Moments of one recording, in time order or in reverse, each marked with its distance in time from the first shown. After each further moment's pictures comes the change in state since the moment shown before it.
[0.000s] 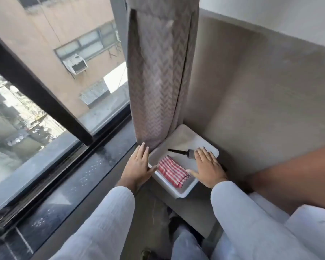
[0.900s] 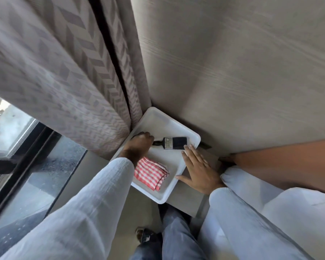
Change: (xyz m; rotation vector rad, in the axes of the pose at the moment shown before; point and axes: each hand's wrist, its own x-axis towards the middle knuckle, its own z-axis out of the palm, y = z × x) left_hand 0.198 0.067 0.088 0.353 -0.270 0.368; right_hand 0.015 0.077 0.083 -0.012 -0.022 0.010
